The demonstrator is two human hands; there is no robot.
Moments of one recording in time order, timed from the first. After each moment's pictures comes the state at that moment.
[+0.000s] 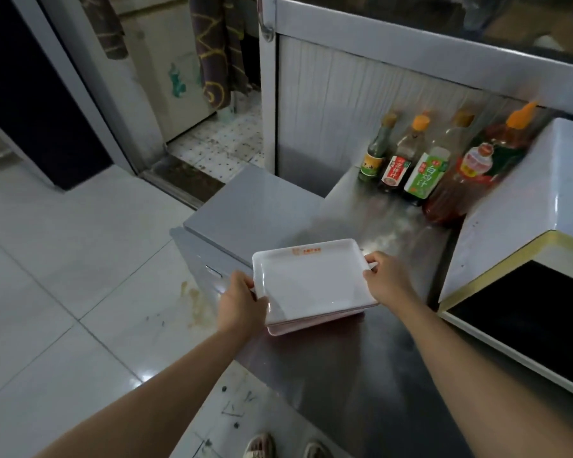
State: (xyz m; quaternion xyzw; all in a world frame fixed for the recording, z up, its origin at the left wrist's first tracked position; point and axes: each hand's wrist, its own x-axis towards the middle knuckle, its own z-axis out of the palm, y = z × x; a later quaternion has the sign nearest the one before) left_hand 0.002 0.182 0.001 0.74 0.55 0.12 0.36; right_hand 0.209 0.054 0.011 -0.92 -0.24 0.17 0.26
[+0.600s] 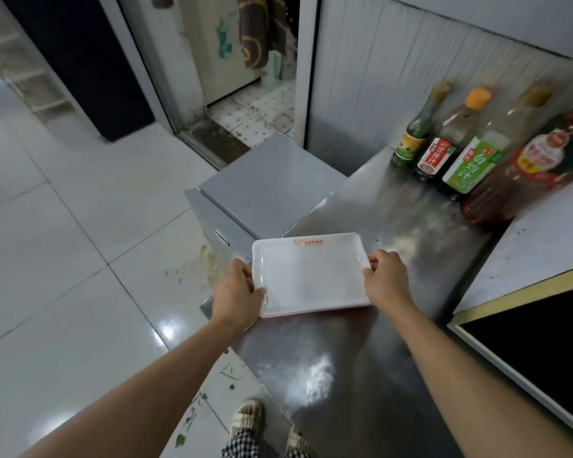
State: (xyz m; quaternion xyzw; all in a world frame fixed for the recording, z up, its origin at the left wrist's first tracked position) left_hand 0.008 0.156 -0.028 0.71 0.59 0.10 0.37; right_hand 0.227 0.058 -0.033 -0.91 -0.30 0.17 0.23
